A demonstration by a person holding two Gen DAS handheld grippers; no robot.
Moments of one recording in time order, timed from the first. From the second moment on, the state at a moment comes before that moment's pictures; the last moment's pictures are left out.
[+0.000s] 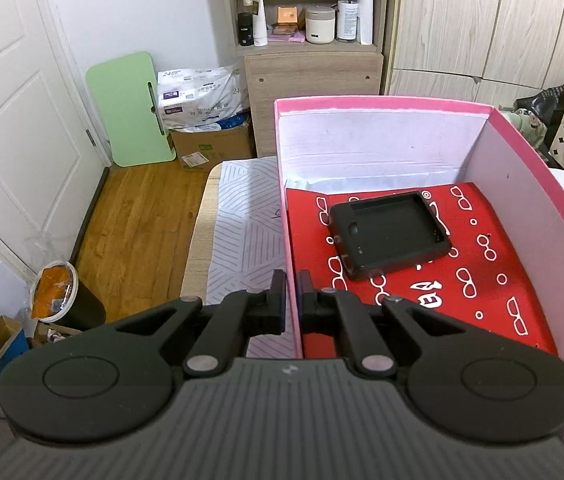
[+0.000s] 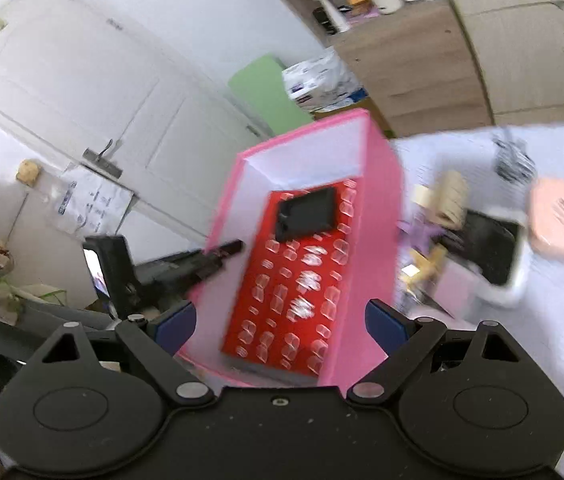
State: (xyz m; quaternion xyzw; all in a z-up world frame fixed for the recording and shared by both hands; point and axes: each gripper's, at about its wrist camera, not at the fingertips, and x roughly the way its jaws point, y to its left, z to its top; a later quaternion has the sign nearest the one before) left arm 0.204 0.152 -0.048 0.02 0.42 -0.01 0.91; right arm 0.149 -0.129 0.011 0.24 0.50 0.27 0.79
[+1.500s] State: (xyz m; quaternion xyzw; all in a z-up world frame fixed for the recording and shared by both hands) left arm 0.206 0.148 -0.050 0.02 0.43 -0.01 0.90; right arm 0.143 -0.107 -0.120 -0.13 0.50 0.28 0.81
